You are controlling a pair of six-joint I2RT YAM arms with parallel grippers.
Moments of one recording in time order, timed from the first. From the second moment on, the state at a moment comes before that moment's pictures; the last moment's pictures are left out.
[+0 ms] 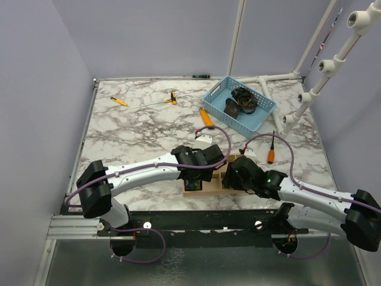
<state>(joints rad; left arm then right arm) -1.16 1.57 1.25 -0.91 -0.46 -0.81 0.90 1.03 0.48 -0.34 0.23 0.90</state>
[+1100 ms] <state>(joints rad) -1.10 1.28 0.84 -0.49 -0.23 -0.87 0.90 0.94 0.55 -0.46 0.17 0.82</state>
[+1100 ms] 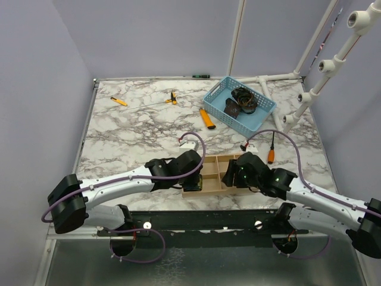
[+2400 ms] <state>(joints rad) -1.09 0.56 0.63 -0.45 -0.64 -0.81 0.89 1.59 0.92 -0.42 0.20 0.80</state>
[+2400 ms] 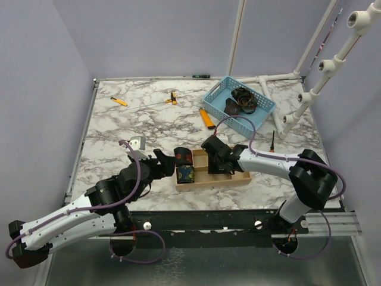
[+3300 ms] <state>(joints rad) -1.09 0.78 0.75 -0.51 -0.83 -0.73 0.83 0.82 0.84 -0.40 0.32 0.55</state>
